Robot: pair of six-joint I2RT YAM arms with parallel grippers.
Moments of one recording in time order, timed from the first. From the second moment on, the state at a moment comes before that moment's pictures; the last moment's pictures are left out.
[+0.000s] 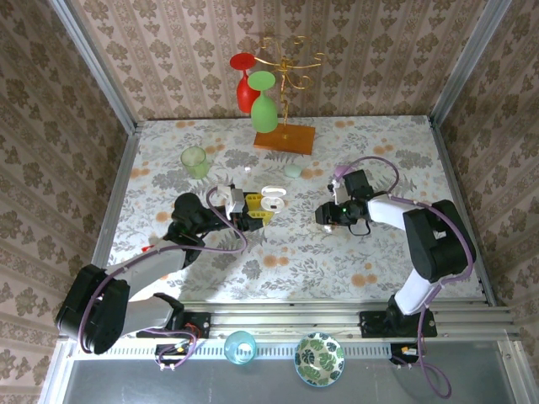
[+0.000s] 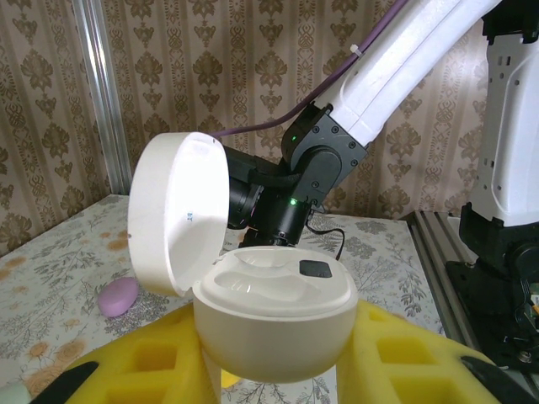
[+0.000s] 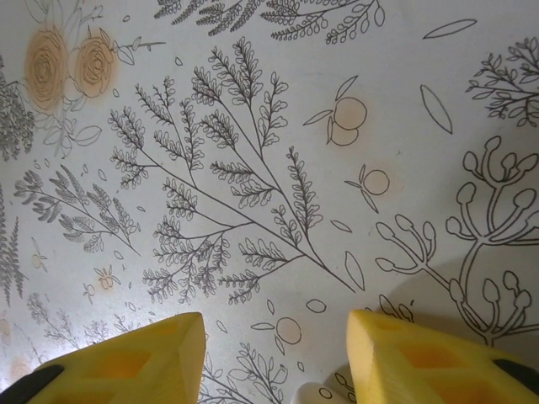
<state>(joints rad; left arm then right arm) -0.55 1.20 0.46 0.84 0.91 -0.07 0.25 1.69 0.83 -0.22 -0.44 0.26</state>
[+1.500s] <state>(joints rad) -0.55 1.23 0.46 0.91 0.91 -0.12 0.31 1.48 0.58 -0.10 -0.34 0.49</state>
